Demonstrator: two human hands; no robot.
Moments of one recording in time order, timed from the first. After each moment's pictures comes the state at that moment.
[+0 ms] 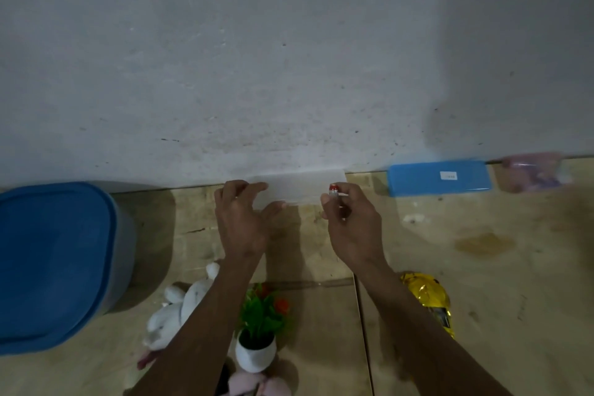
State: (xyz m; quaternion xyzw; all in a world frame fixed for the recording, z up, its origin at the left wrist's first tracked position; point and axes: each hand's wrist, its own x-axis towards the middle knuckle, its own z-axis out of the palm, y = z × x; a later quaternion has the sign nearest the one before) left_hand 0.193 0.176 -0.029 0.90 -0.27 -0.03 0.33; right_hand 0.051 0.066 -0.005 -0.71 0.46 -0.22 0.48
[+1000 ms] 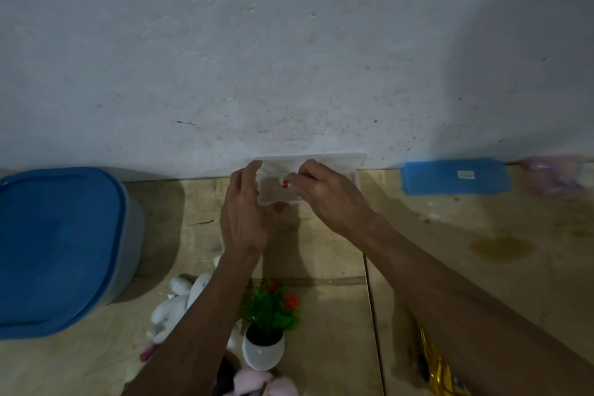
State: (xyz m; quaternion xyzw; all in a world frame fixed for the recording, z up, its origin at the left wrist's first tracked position) left_hand 0.198 0.186 -0.028 0.90 -0.29 -0.06 0.33; right_hand 0.105 0.044 -0.016 -0.97 0.08 -0.14 0.16
